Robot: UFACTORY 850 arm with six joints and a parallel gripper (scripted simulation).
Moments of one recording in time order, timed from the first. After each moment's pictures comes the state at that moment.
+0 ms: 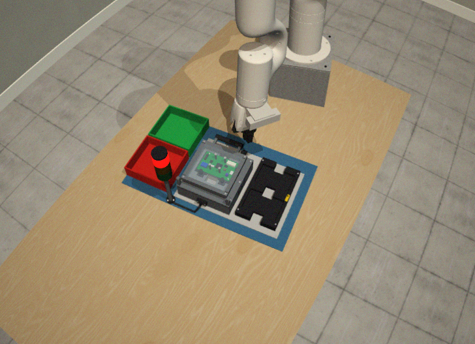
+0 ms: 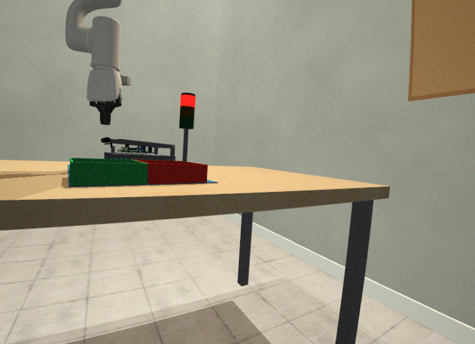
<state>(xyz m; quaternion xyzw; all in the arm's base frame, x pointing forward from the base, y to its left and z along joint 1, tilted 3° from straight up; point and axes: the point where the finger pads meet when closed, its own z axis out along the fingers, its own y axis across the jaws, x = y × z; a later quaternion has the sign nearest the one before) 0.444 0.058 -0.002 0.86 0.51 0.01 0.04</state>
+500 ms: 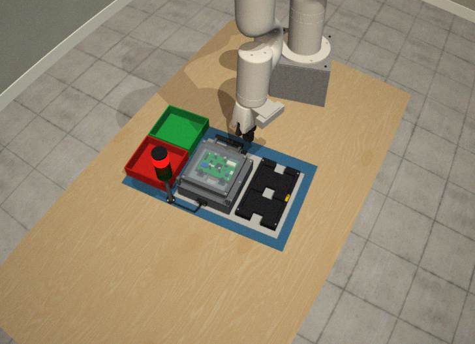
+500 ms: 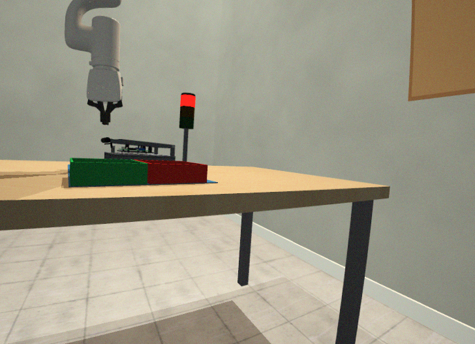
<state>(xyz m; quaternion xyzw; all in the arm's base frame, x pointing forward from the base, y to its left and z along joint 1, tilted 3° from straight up) 0.444 0.058 -0.002 0.75 0.66 0.01 0.04</state>
